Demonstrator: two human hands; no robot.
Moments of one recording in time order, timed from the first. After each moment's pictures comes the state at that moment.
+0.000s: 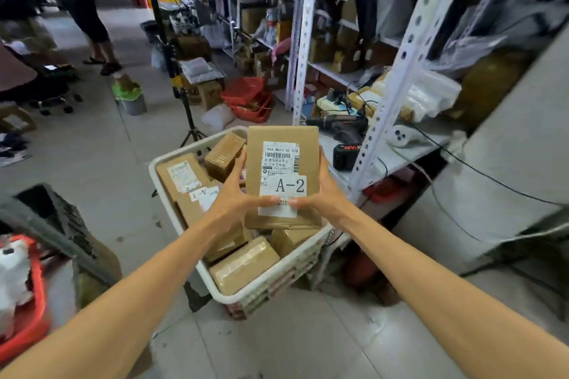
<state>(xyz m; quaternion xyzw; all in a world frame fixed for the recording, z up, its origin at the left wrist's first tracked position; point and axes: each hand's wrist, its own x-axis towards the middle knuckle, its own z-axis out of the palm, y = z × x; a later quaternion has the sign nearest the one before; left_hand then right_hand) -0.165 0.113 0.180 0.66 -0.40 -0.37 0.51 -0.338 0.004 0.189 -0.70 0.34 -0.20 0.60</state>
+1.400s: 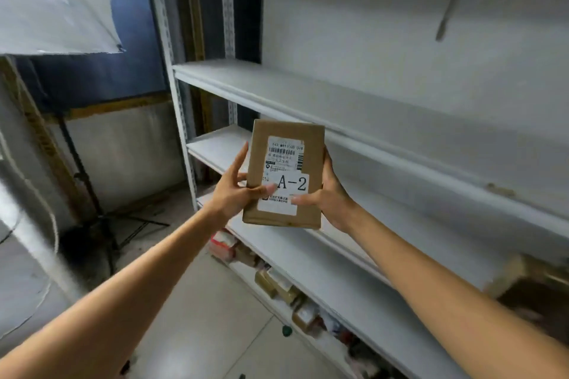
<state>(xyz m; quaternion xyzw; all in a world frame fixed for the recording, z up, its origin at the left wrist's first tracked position) -0.824 0.115 0.280 0.00 -0.72 -0.70 0.06 -0.874 0.312 0.289 -0.23 0.71 -0.65 0.13</state>
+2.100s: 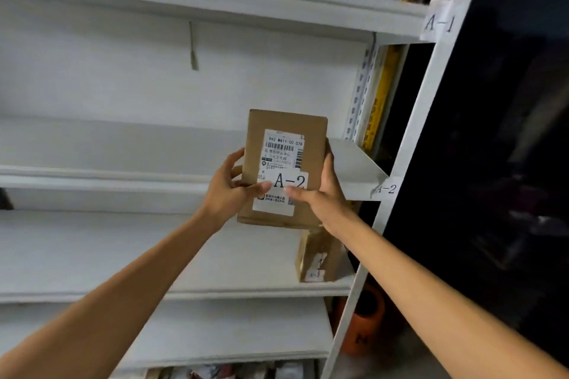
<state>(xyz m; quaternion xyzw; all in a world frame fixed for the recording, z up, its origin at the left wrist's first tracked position) -0.882 0.408 0.352 -0.28 -0.63 -0.72 -0.09 -0.784 0.567 0.365 0.10 0.75 -0.62 -0.21</state>
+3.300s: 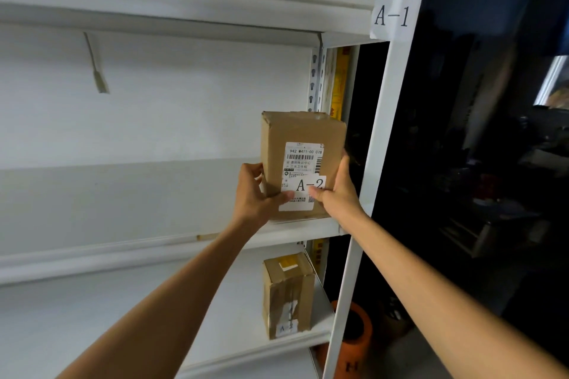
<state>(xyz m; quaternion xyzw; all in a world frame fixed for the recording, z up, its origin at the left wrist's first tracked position) -0.954 0.618 0.350 -0.33 -0.70 -0.64 -0.03 -0.849 0.741 0.370 0.27 0.77 -0.48 -0.32</state>
